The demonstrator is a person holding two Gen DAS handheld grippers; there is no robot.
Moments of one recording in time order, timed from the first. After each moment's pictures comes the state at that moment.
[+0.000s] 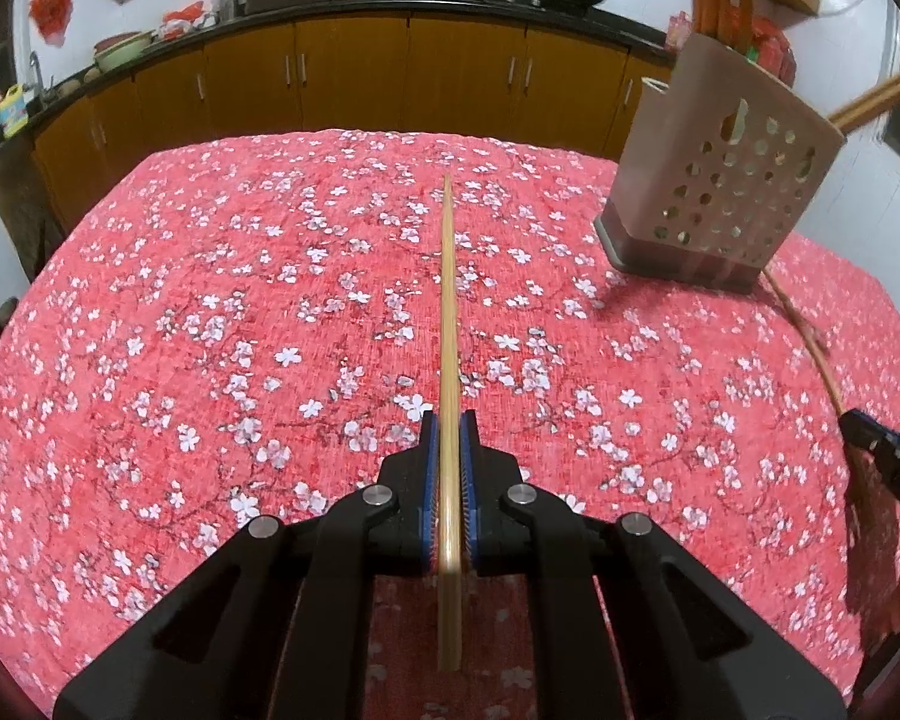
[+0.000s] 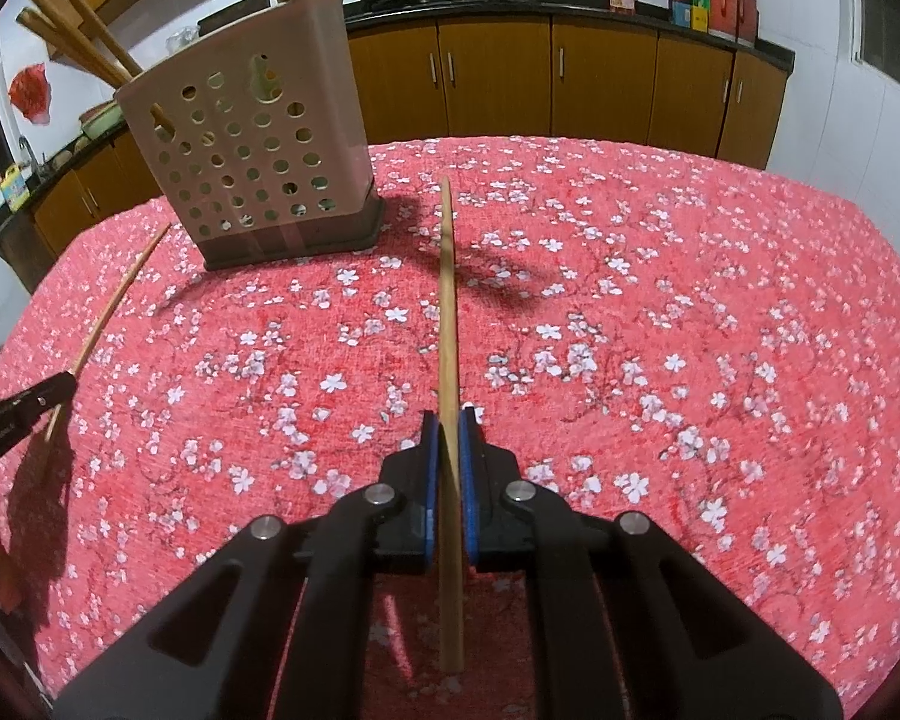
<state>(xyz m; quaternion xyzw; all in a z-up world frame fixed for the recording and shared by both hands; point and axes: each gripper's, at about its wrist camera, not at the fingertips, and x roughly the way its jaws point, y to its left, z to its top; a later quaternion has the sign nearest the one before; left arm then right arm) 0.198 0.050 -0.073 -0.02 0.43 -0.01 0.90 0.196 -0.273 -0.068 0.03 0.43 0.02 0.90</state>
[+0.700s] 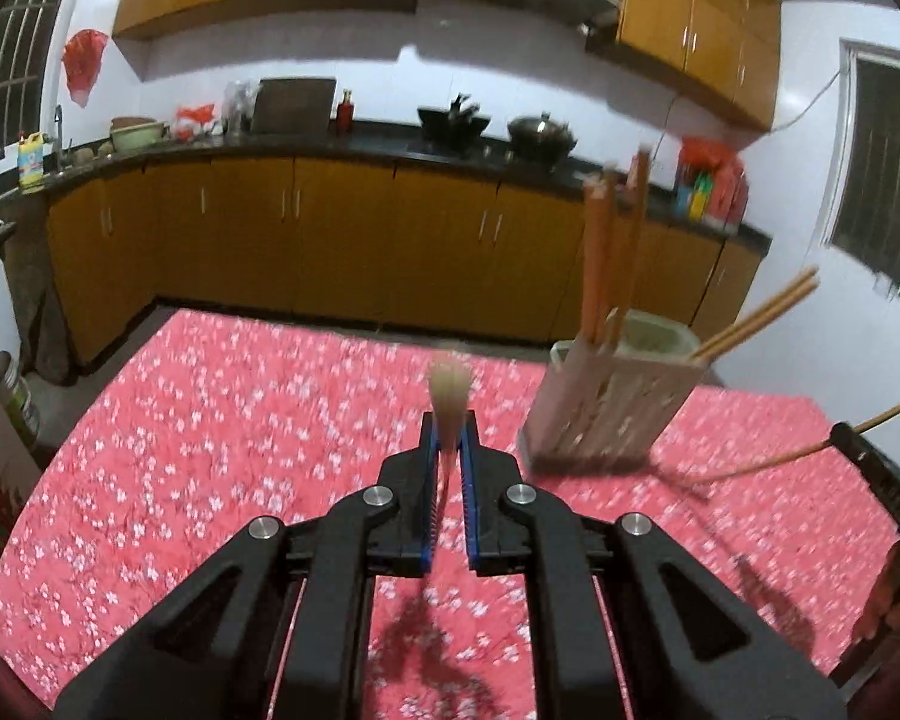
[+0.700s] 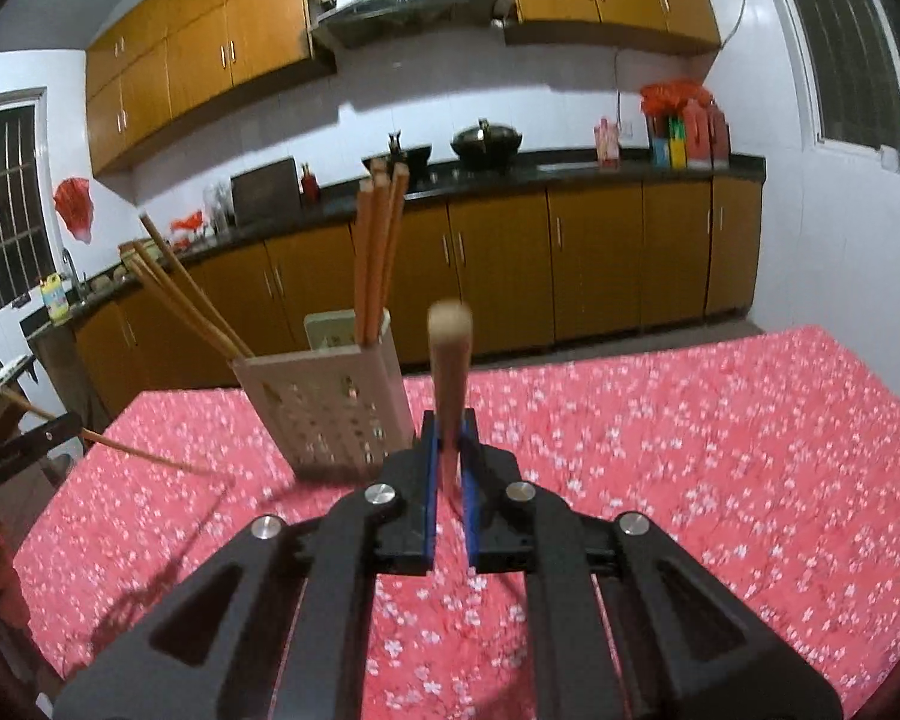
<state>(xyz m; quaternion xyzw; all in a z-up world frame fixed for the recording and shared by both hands) 0.157 0.064 0.060 -0.07 0.26 -0.04 0.96 0.151 -0.285 0.065 0.07 0.23 0.03 0.97</state>
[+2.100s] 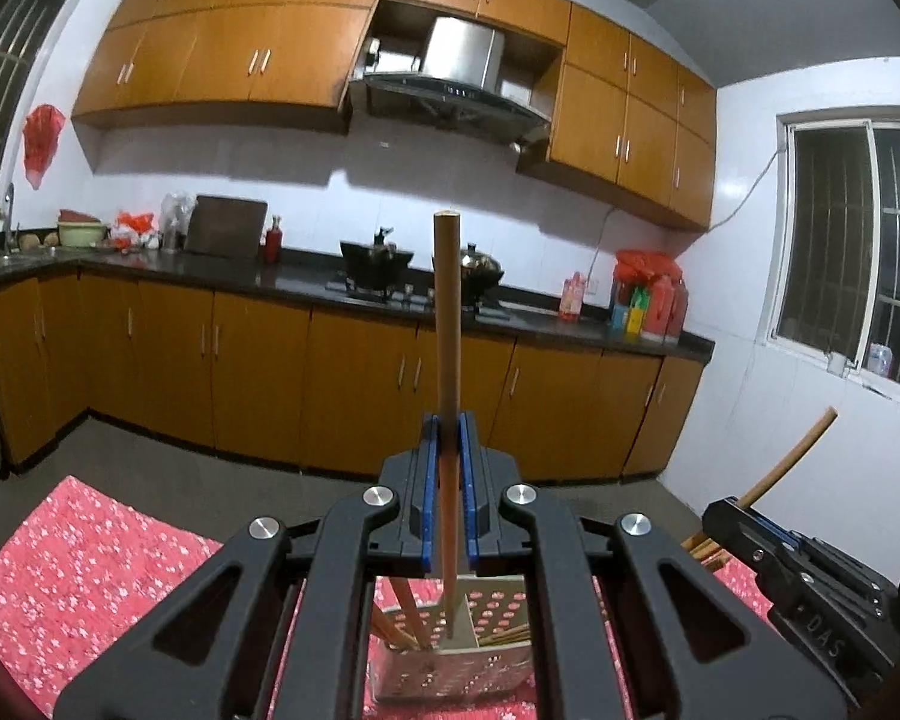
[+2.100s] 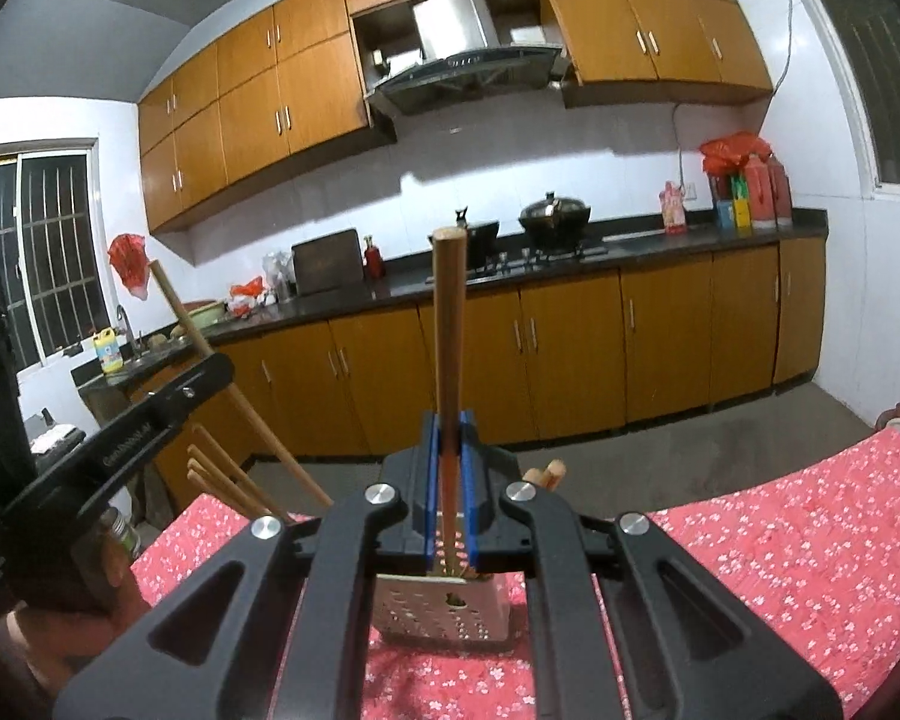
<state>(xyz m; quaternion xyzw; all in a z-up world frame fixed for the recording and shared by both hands) 0.230 -0.034 0.138 -0.09 0.12 -0.09 0.98 0.236 -0.249 0.144 0.09 0.17 0.11 0.98</state>
